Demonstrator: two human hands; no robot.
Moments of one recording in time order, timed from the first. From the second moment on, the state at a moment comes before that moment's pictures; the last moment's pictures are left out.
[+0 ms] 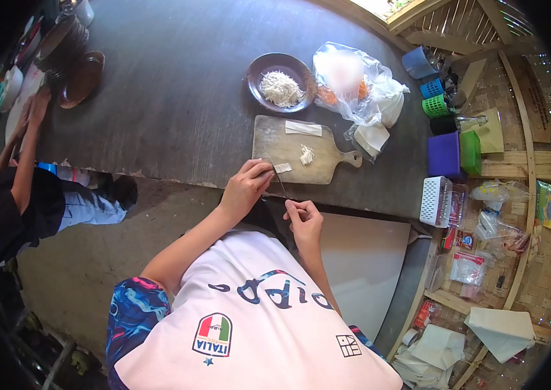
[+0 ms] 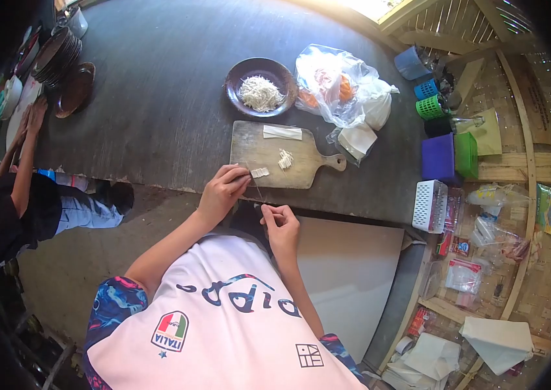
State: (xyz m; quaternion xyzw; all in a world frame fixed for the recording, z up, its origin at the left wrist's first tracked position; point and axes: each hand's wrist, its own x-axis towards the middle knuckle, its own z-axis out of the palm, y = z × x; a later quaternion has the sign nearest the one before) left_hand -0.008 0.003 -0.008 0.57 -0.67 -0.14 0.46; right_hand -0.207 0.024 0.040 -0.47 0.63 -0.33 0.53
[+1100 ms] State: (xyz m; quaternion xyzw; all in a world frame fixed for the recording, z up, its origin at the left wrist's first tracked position) left_hand 0.023 -0.003 0.004 0.60 -0.59 -0.09 0.53; right_hand -0.214 0.030 0.053 -0.49 0.61 -0.28 0.55
